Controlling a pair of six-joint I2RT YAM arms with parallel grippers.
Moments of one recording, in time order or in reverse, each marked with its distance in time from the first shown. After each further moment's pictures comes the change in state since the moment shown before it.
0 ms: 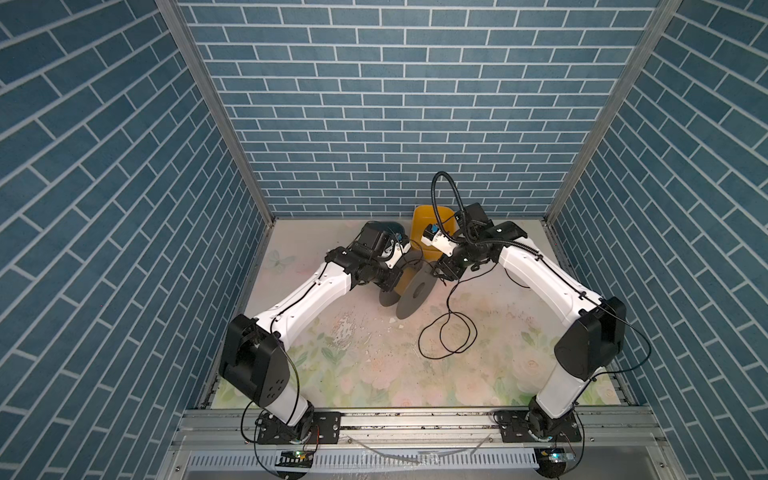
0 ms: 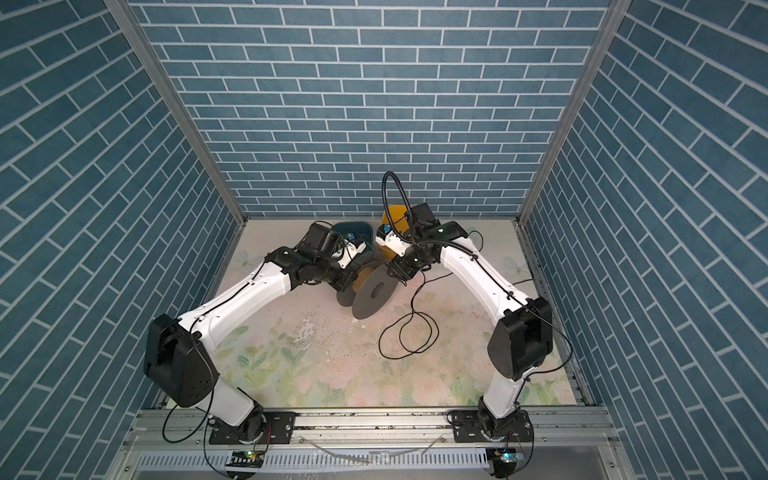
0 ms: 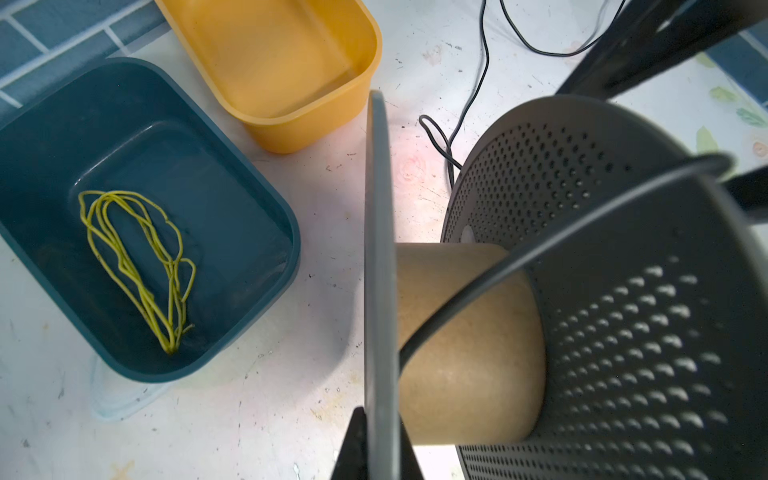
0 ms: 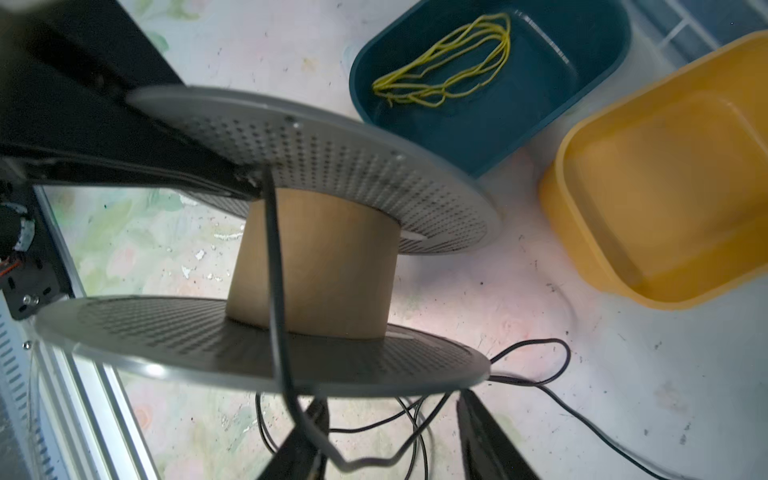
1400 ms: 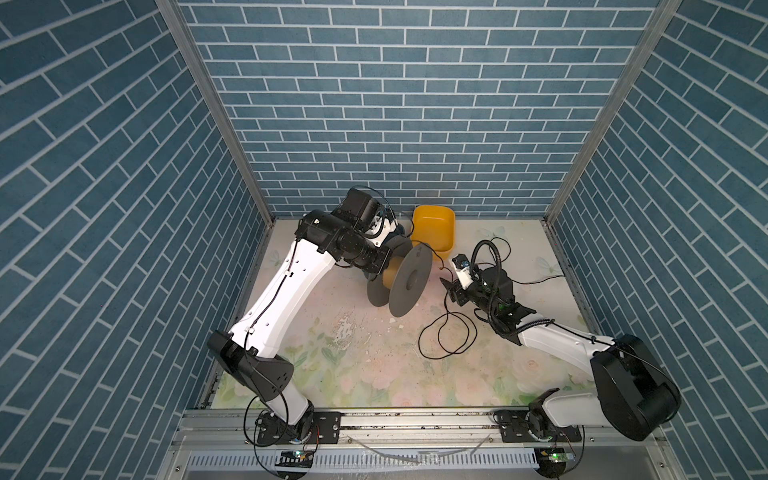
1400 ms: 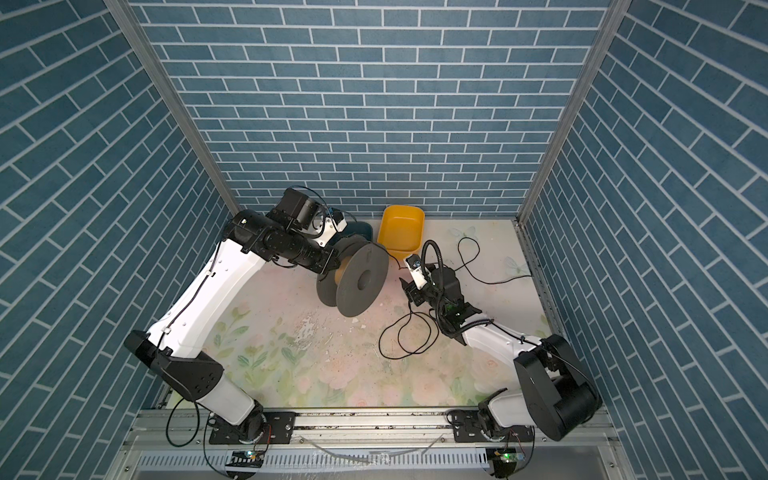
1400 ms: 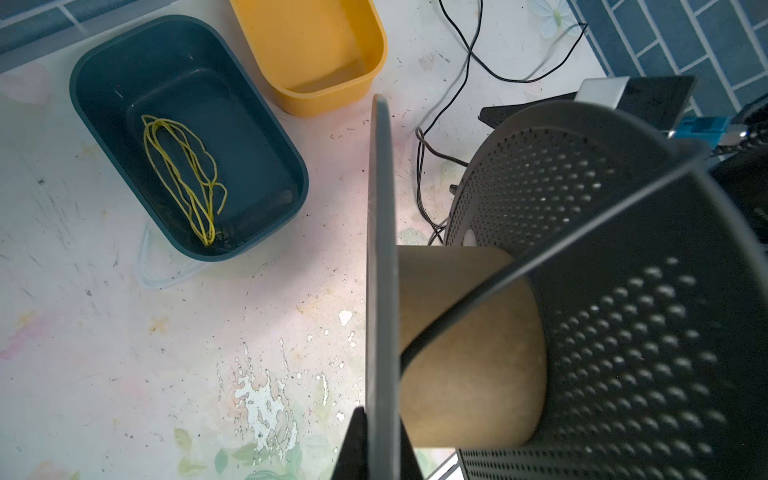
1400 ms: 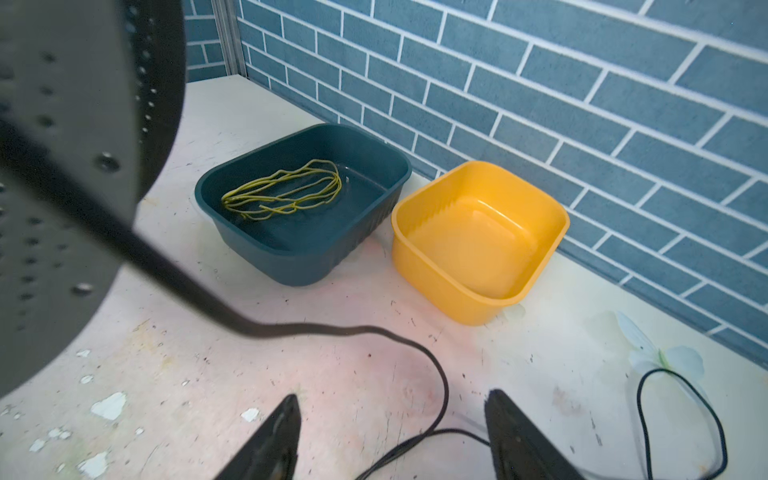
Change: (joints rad) left arm 0.028 0.035 0.544 -0.617 0.026 -0.153; right arm -0.002 -0.314 -1.023 1.406 0.272 0.177
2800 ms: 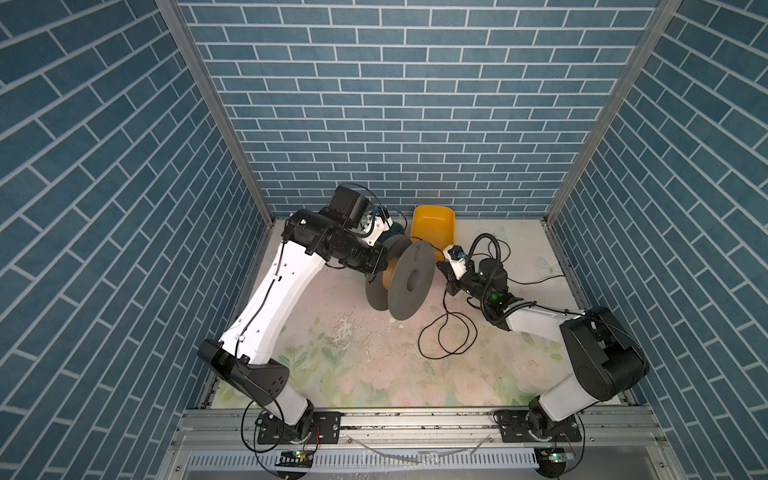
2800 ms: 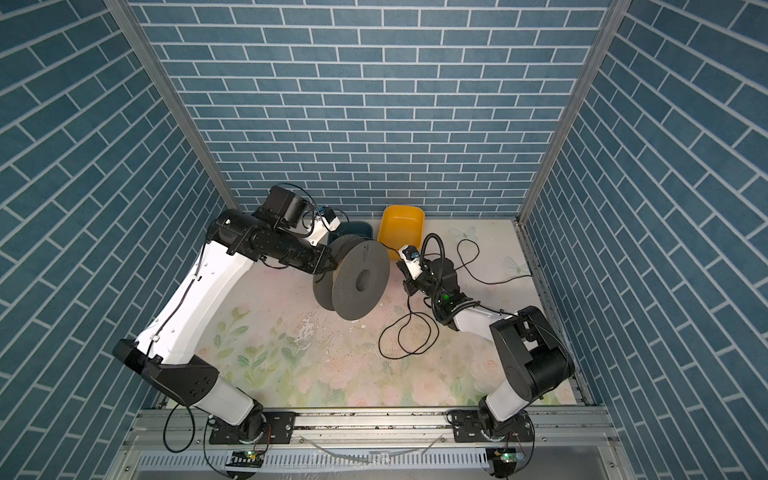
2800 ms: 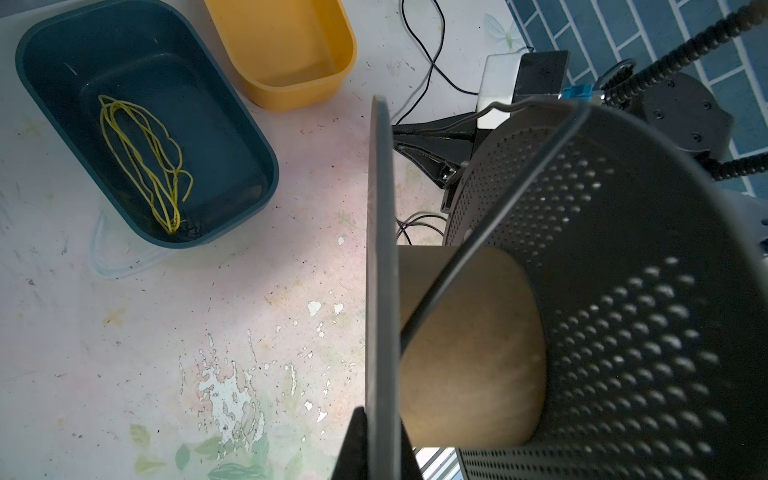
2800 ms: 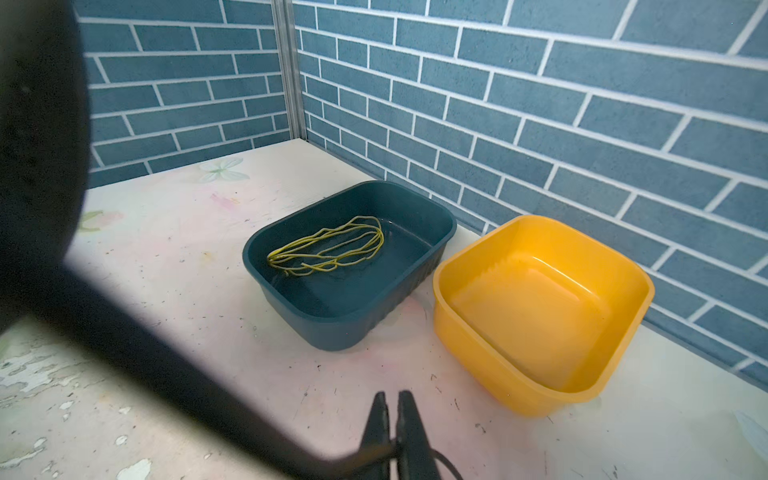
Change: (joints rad) left arm 0.041 -0.040 0.015 -0.040 0.121 -0.021; right arm -0.068 0.185 0.084 0.181 -0.220 0.085
